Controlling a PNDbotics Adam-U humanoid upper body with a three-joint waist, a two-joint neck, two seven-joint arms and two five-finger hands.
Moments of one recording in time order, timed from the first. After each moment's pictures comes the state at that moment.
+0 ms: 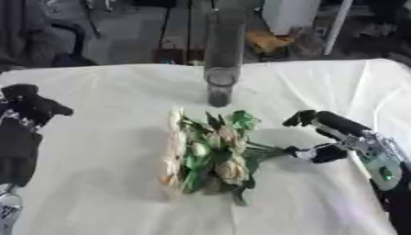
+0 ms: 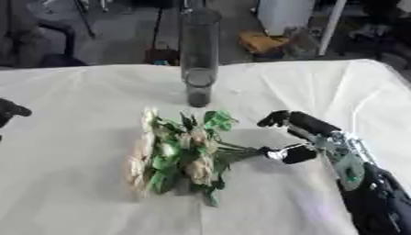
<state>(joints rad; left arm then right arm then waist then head) -0.01 0.41 -0.03 -1.98 0.56 -0.32 -0.13 -0.60 -0.30 0.04 -1.01 0.88 -0.66 0.34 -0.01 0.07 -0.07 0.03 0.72</state>
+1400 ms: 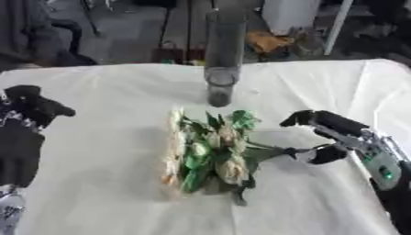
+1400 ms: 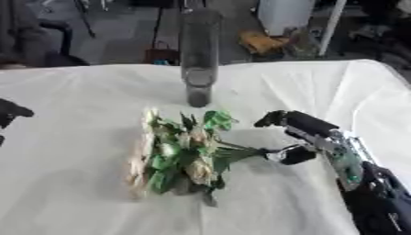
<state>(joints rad) -0.01 0.40 -0.03 -1.98 0.56 -0.31 -0.13 -0.60 -0.32 0.07 -1.04 0.88 -0.70 0.33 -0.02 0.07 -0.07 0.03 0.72</state>
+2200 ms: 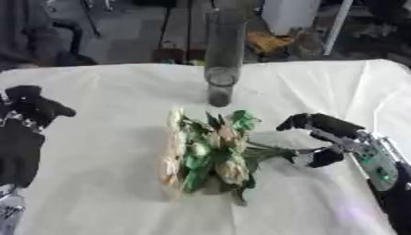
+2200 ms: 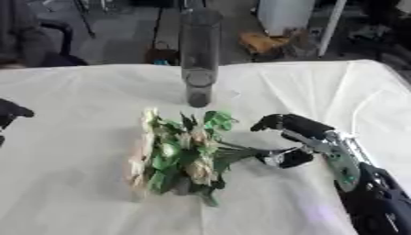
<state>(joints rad) -0.01 0.40 -0.03 -1.98 0.56 -0.31 -0.13 -0.60 -0.32 0.11 -1.04 0.88 -0.73 0.35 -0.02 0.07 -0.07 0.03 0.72</state>
